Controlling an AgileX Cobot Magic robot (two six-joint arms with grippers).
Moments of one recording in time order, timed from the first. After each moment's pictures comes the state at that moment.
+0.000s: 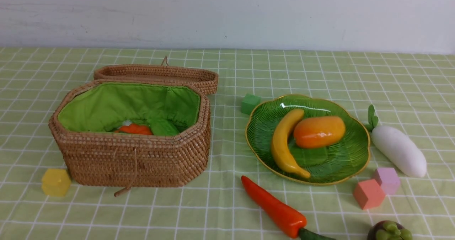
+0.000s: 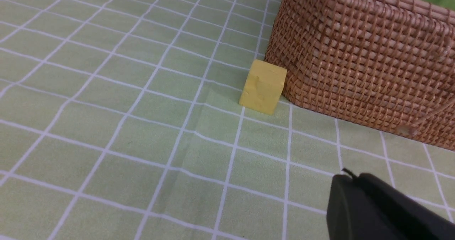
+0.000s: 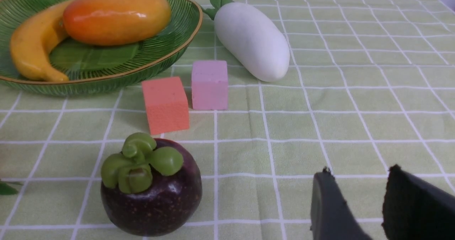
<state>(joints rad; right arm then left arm) -0.04 -0.01 0.02 -0.10 0.39 0.06 0.01 -0.02 0.03 0.13 0.36 -0.42</state>
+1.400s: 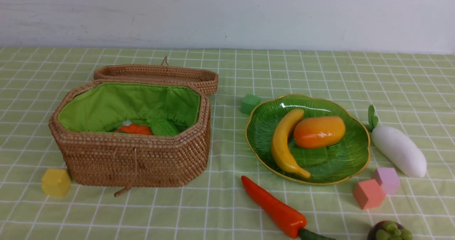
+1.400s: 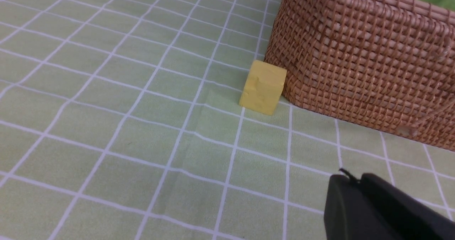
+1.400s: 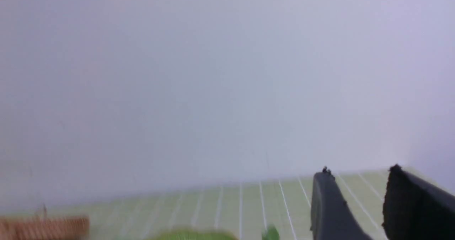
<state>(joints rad) -0.04 -0.01 0.02 0.01 -0.24 0.12 0.01 -0.02 0.03 0.13 0.36 -0.42</state>
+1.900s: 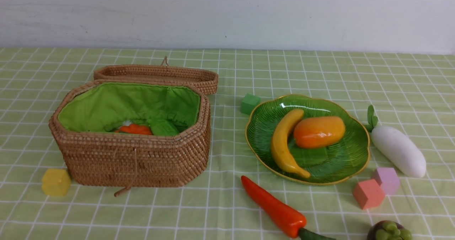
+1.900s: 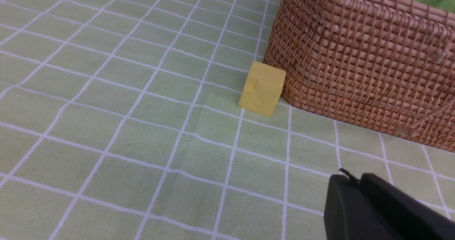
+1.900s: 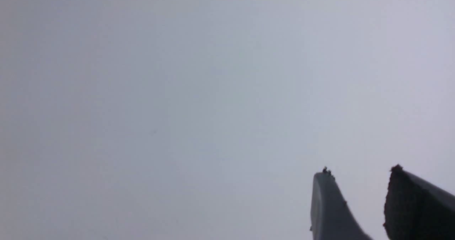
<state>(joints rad) -0.04 0.34 -0.81 0.04 0.25 0.18 0.01 -0.02 0.03 0.13 0.36 -0.42</state>
